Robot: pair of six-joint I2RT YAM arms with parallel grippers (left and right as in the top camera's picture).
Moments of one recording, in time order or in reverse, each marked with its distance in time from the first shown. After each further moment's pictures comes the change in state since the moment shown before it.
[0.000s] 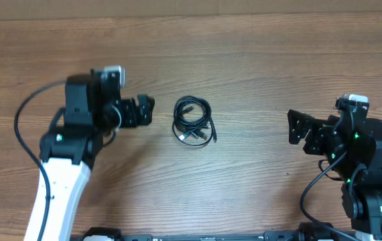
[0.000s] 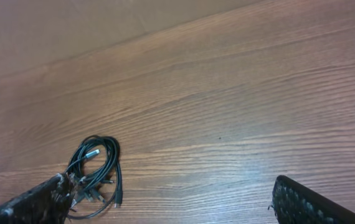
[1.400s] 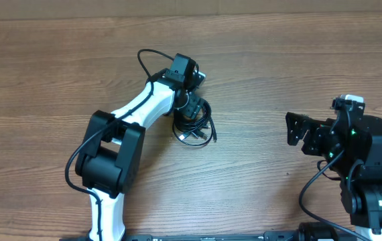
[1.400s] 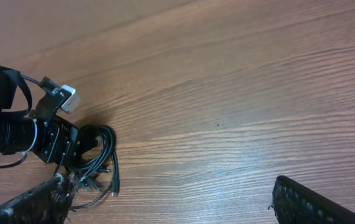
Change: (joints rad) left arm -0.314 0.883 0.304 0.168 -0.203 0.335; right arm 0.000 0.026 0.000 -0.034 -0.004 0.000
